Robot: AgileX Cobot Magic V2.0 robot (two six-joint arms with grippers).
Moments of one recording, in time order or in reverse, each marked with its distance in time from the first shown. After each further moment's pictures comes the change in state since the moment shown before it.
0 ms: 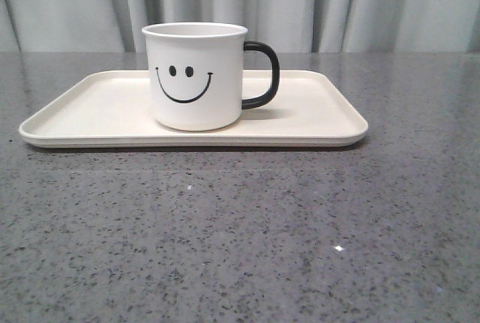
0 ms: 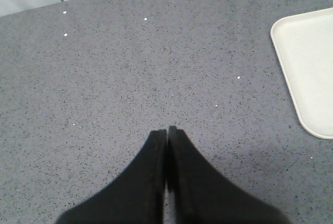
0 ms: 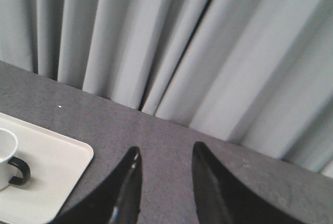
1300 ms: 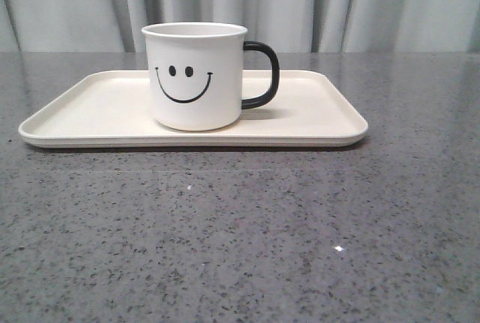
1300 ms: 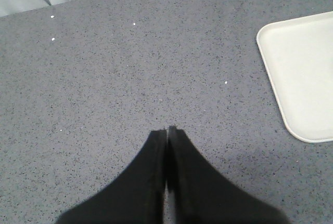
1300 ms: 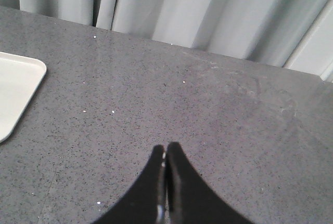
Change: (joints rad) left arm 0.000 0.000 0.000 -0.035 -0.017 0.000; right arm 0.000 -0.324 0.449 -0.213 0.045 0.182
